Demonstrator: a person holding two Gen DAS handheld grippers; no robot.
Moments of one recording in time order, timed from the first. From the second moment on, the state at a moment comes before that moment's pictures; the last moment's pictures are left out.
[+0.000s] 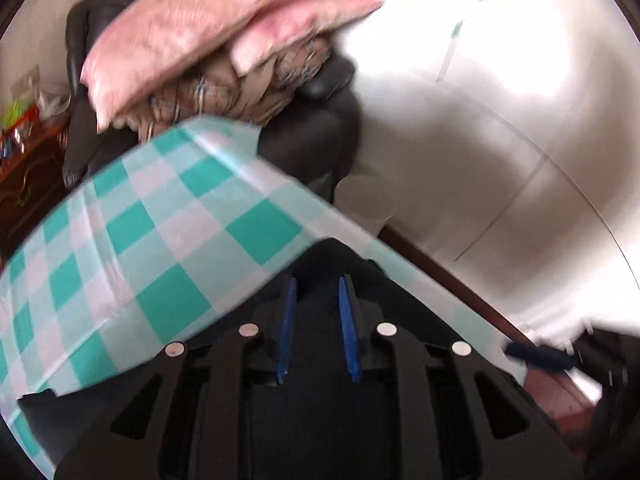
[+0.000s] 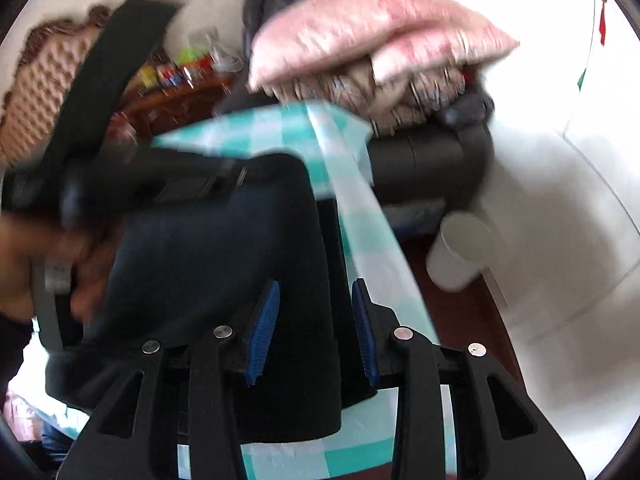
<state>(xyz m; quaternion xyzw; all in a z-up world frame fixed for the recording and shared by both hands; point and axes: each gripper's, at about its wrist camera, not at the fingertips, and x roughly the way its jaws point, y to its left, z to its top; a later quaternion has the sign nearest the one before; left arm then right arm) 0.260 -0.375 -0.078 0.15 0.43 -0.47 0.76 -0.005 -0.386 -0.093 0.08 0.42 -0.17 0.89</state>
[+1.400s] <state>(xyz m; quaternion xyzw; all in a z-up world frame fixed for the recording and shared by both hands) 0.130 -0.186 -0.097 0.05 0.47 -0.40 0.78 0.001 -0.380 -0.115 0.05 0.44 -0.20 0.87</state>
